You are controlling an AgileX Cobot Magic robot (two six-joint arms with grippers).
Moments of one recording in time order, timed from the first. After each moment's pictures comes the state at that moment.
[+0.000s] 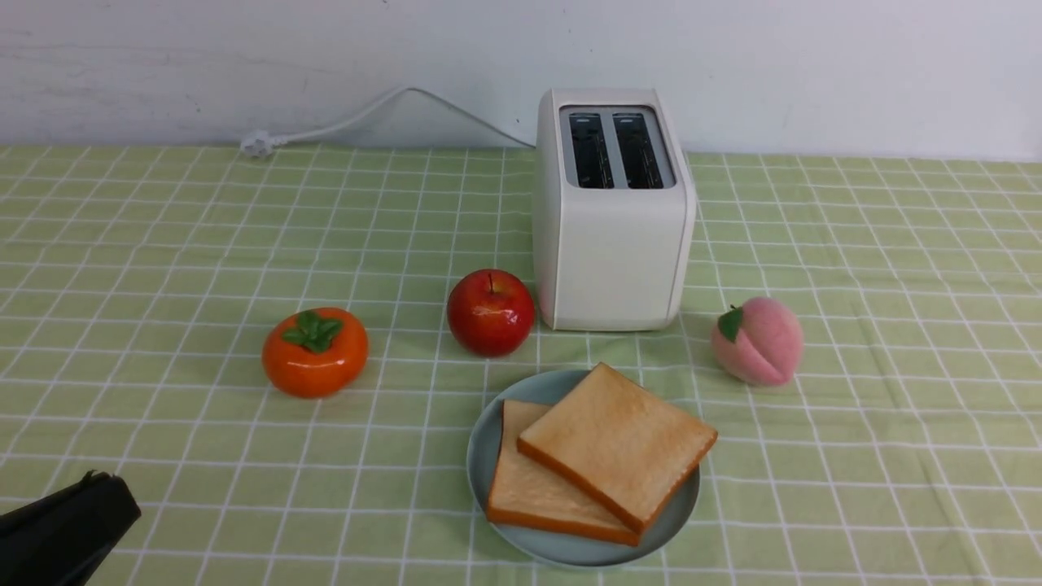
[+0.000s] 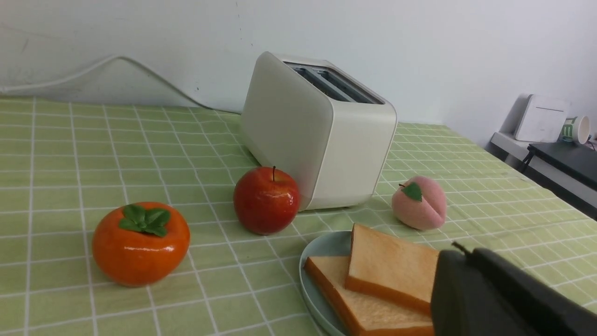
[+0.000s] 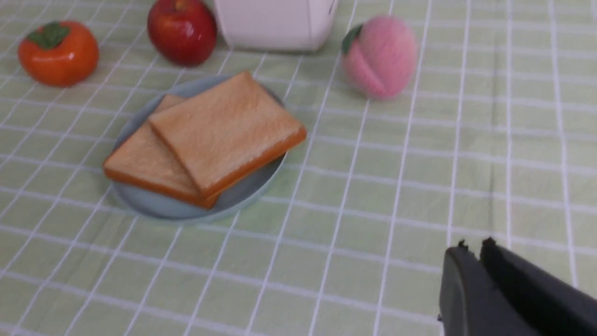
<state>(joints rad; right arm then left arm) 0.14 0.23 -0.45 0.20 0.72 -0.05 -0.48 0.21 -0.24 -0.23 0.13 -0.05</state>
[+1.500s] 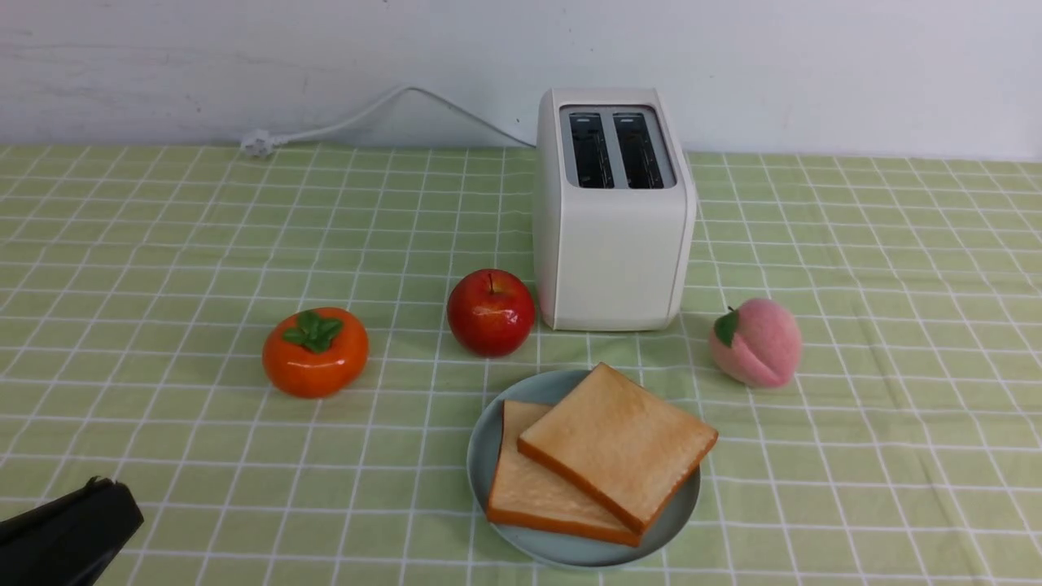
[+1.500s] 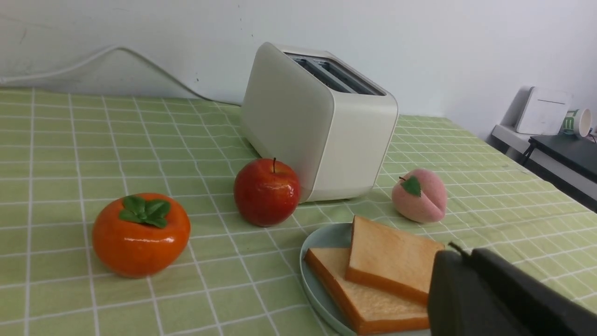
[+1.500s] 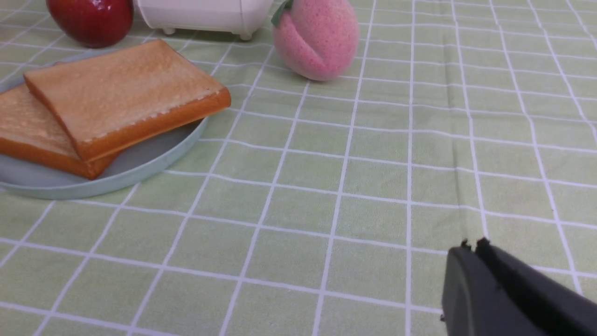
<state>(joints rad) 0.08 -0.01 0.01 0.20 0.40 -0.14 -0.48 0.21 -0.24 -0.23 0.14 -0.05</state>
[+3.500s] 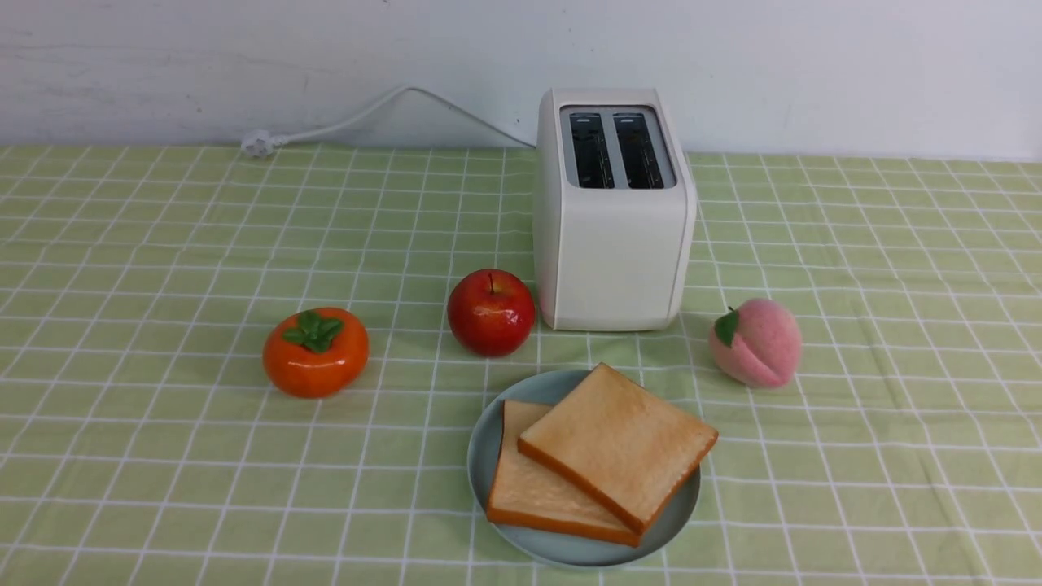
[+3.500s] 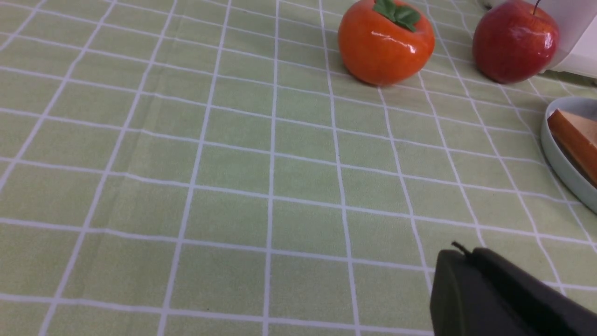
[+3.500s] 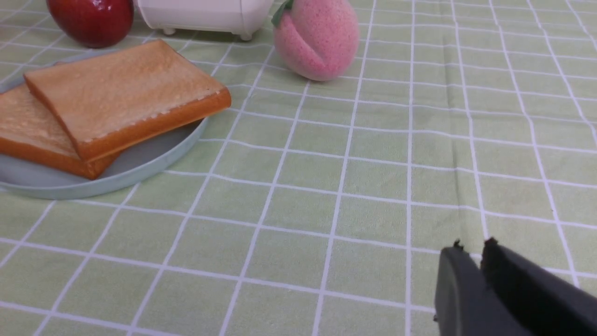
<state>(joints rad) 0.08 -0.01 0.01 0.20 0.40 -0.14 -0.08 -0.01 0.03 -0.17 0.39 -0.10</state>
